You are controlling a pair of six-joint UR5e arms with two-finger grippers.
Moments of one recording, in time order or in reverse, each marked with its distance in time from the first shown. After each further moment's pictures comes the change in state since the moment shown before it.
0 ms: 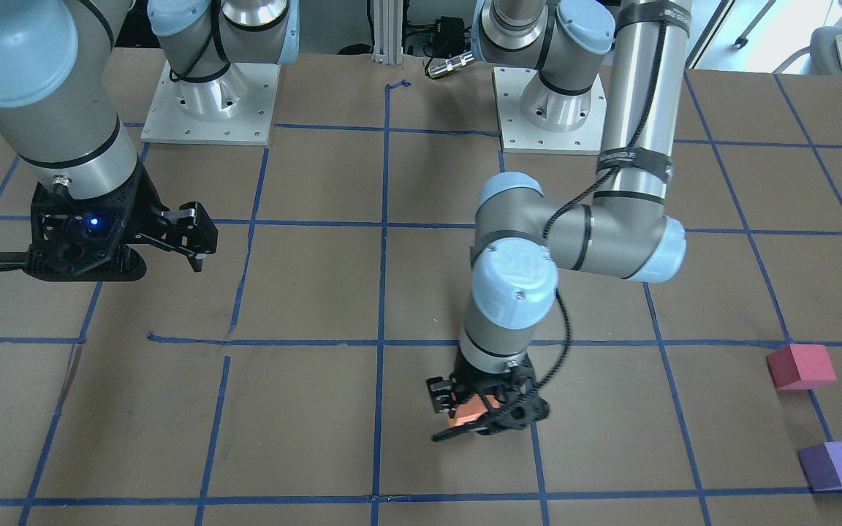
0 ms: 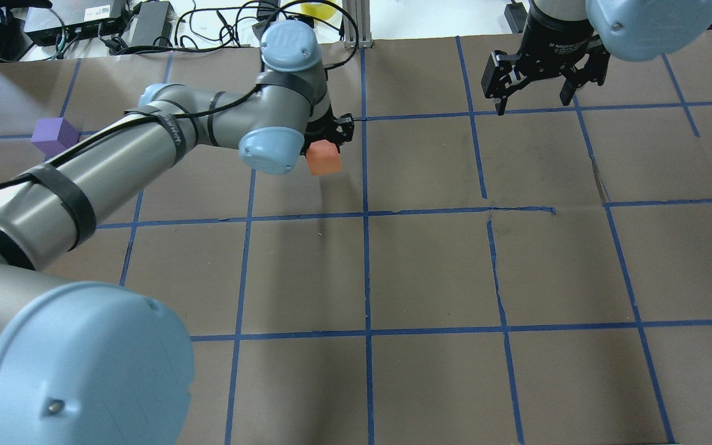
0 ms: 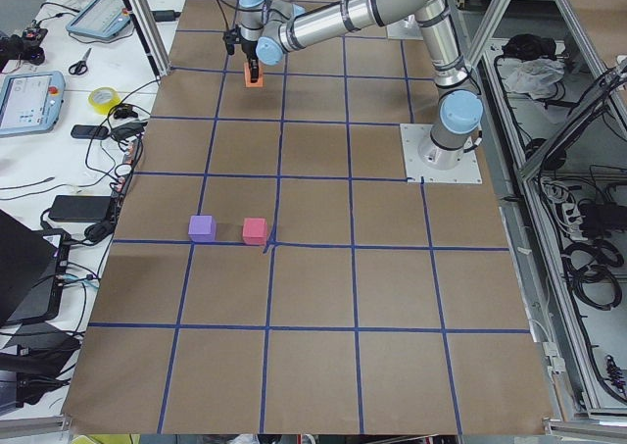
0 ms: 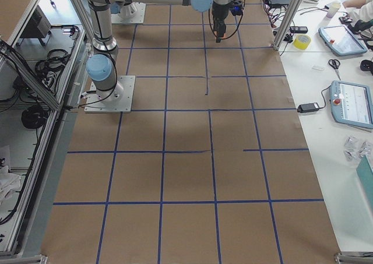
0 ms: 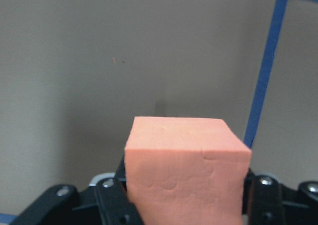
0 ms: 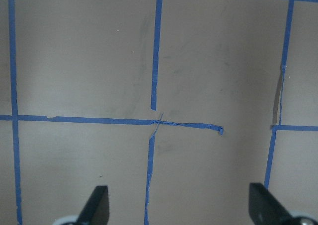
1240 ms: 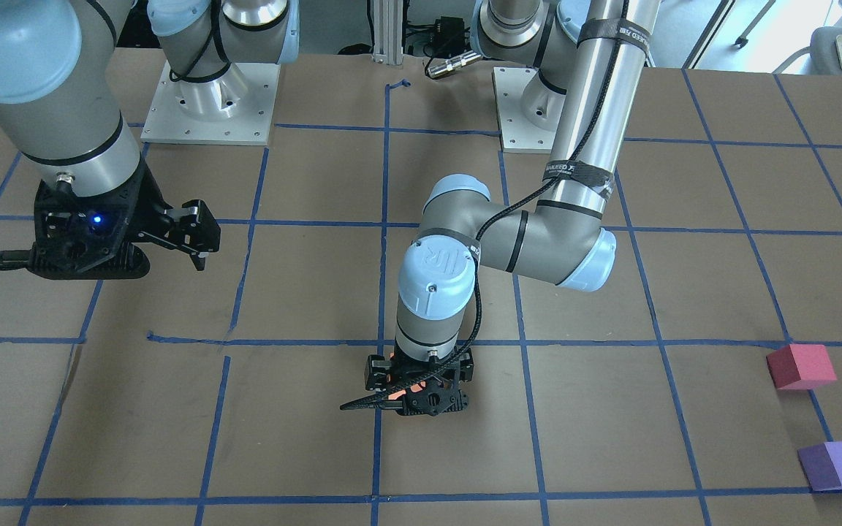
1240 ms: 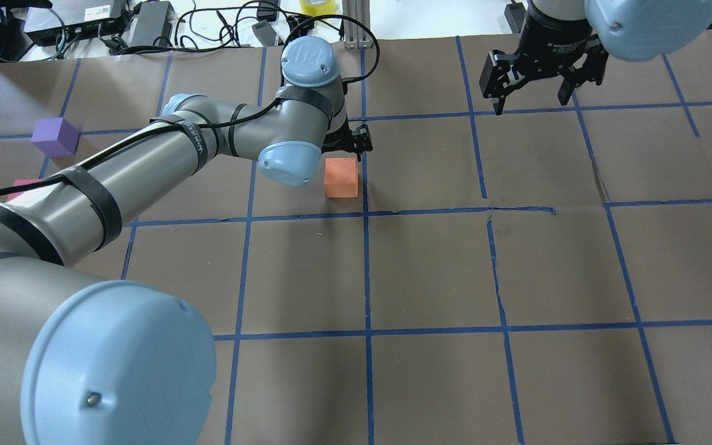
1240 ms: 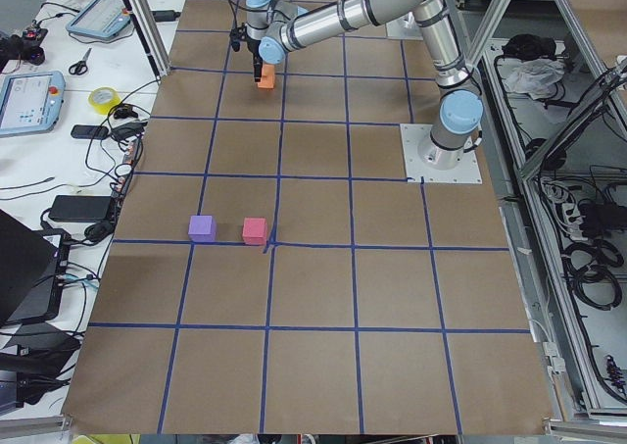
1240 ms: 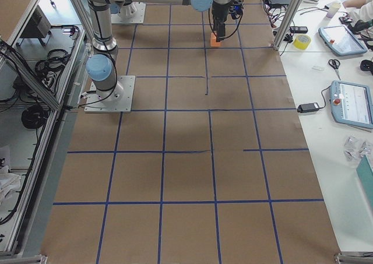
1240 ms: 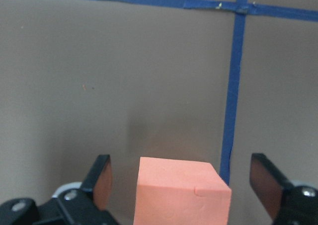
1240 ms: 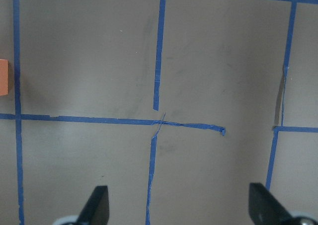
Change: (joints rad) left arm -0.148 -0.062 0.000 0.020 0.007 0.043; right arm 0.004 0.001 -0.001 -0.002 0.003 -0.004
